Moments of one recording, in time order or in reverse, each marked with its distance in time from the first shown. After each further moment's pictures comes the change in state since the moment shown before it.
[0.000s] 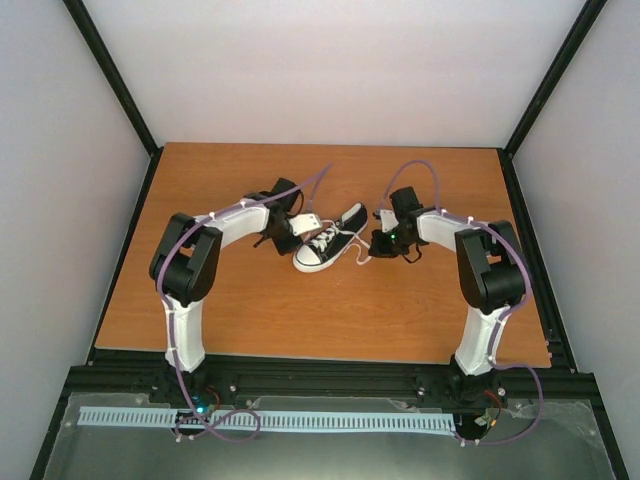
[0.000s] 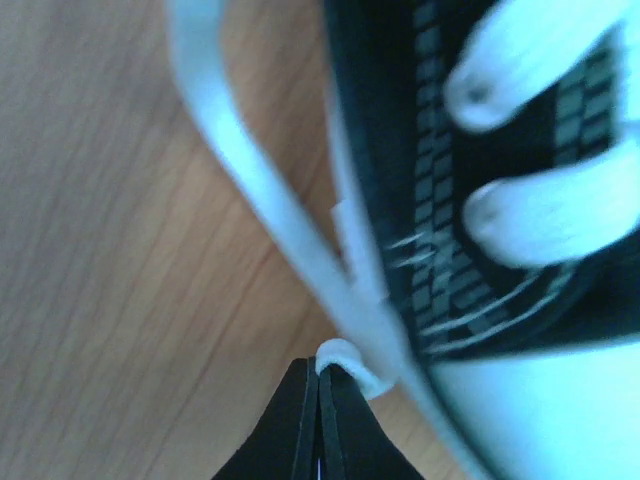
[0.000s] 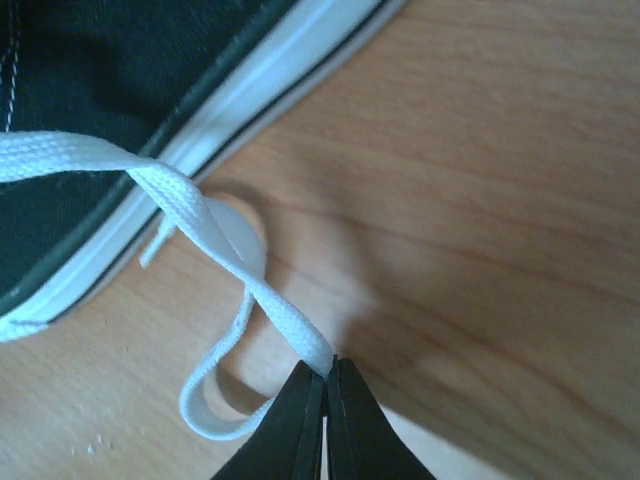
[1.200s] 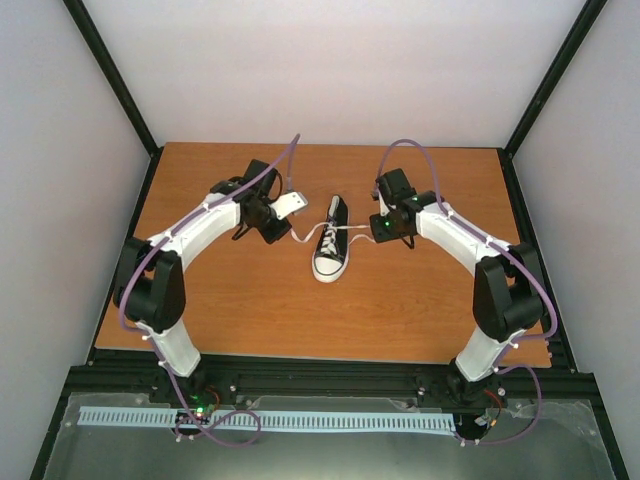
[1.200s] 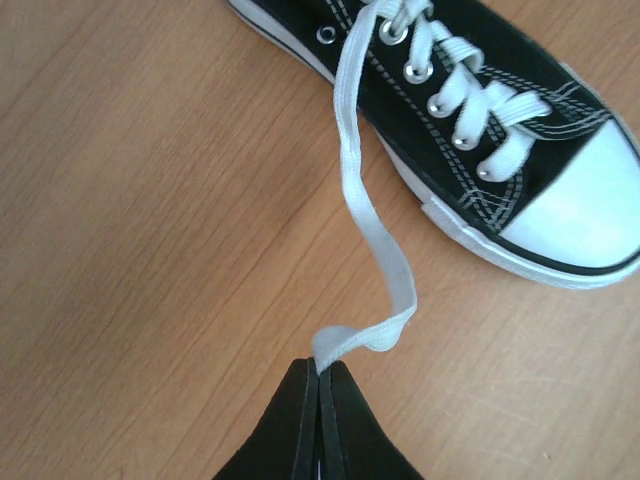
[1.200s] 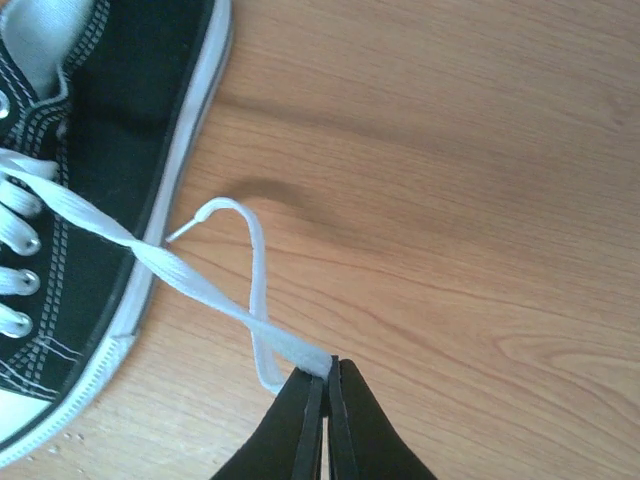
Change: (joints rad) left arm 0.031 -0.239 0.002 -0.128 0.116 -0.120; right arm 0.139 -0.179 0.135 -0.174 0.462 0.019
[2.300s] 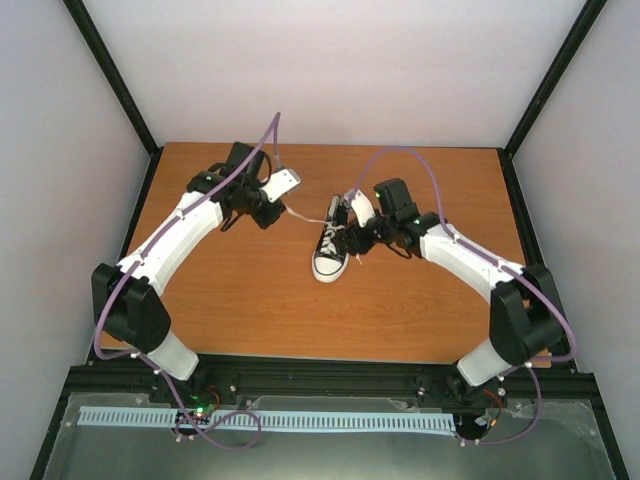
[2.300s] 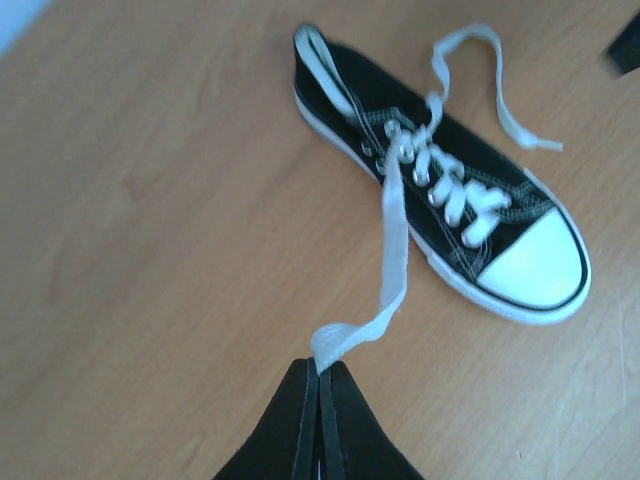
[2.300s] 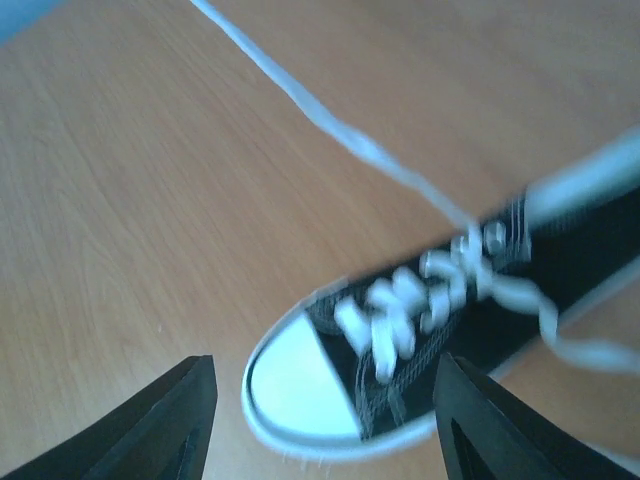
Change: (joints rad) left arm -0.009 -0.177 0.066 -0.076 -0.039 -0.058; right arm 0.081 -0.193 -0.212 0.300 -0.451 -0.234
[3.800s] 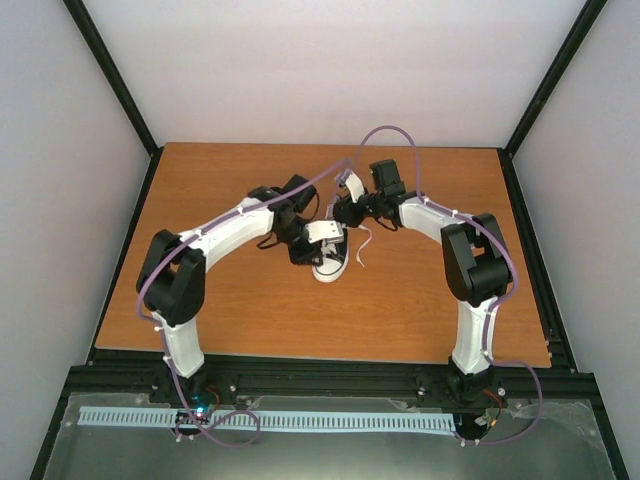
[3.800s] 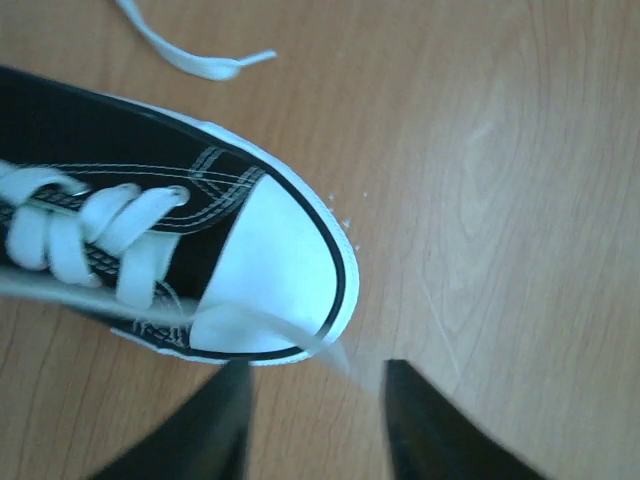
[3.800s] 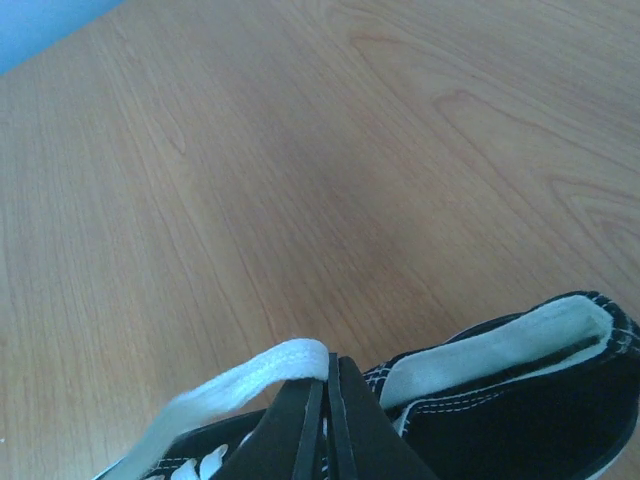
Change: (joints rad) left arm -0.170 0.241 0.012 -0.064 0.232 0.173; right arm -0.124 0.486 0.316 0.240 -0.258 -0.137
